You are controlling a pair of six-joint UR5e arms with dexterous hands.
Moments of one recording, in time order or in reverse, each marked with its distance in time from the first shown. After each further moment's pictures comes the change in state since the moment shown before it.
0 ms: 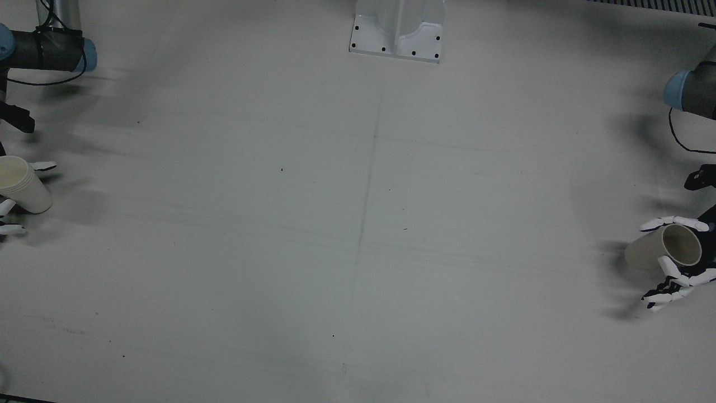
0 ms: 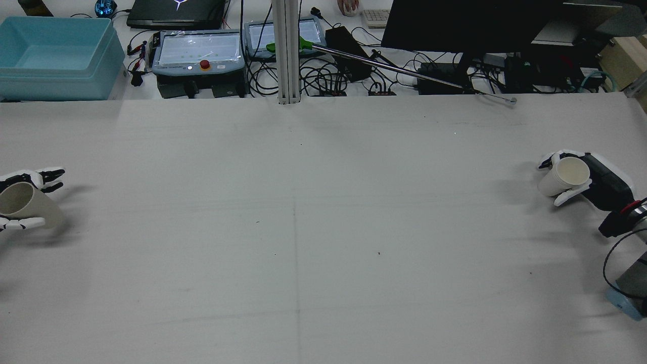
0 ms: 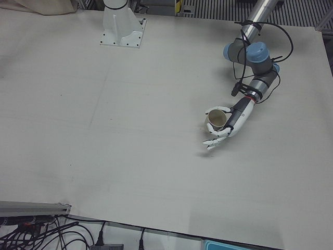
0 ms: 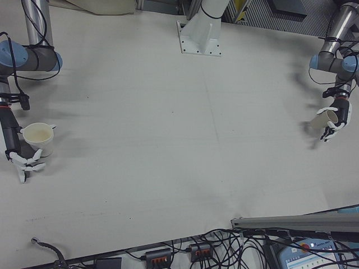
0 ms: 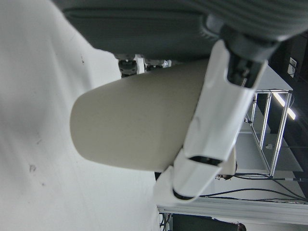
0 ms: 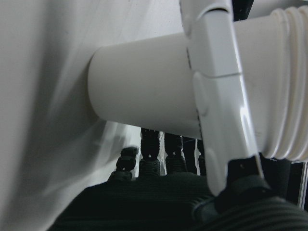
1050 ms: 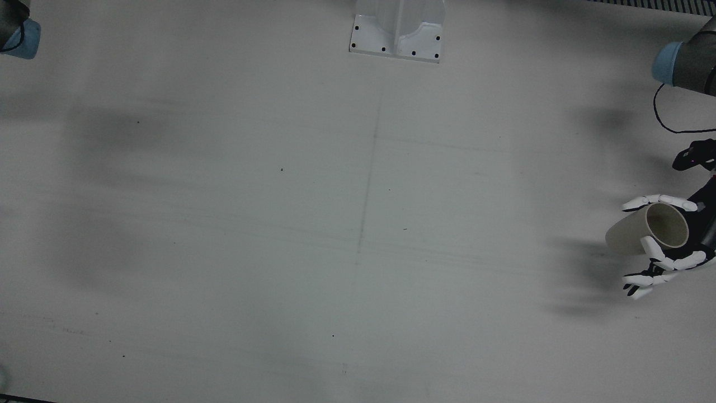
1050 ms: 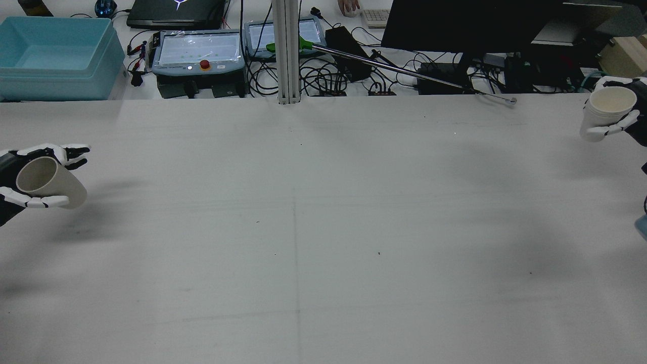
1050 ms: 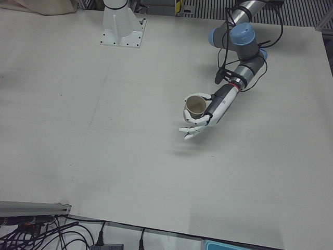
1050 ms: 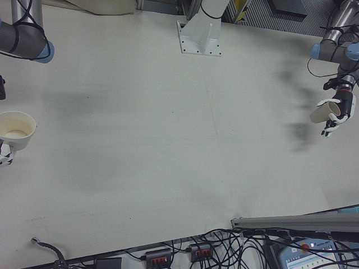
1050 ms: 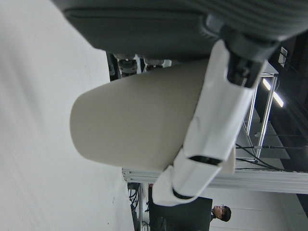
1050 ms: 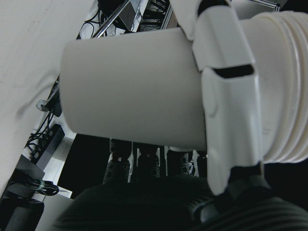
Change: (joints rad) left arm 0.000 -0.020 -0.283 0.257 0.013 0.006; right arm 0.311 0.000 0.331 -0.224 -0.224 -0.050
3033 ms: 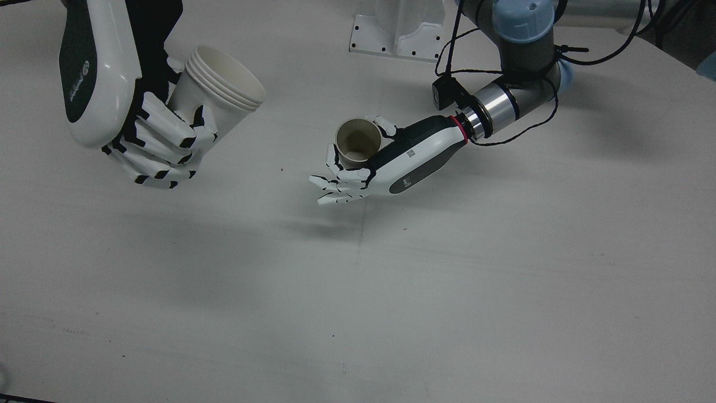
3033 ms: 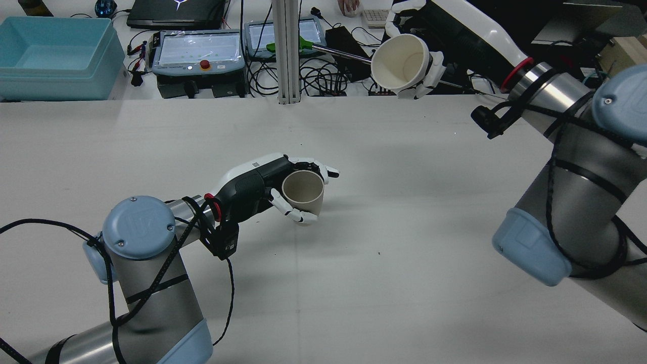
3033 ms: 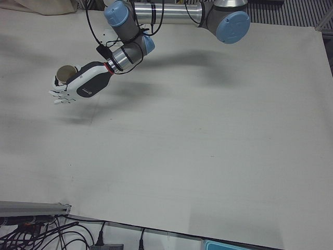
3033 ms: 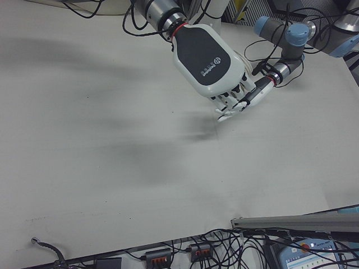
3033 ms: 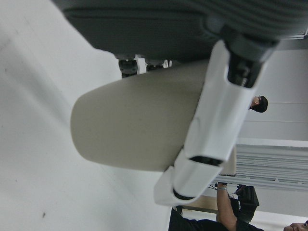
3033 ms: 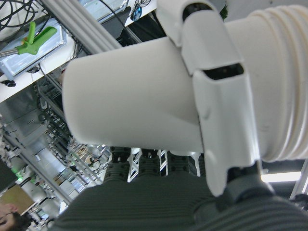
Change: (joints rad) left arm 0.304 -0.822 0.101 0.636 0.099 0.175; right arm -0.394 0.495 0.747 -0.977 0.228 -0.668
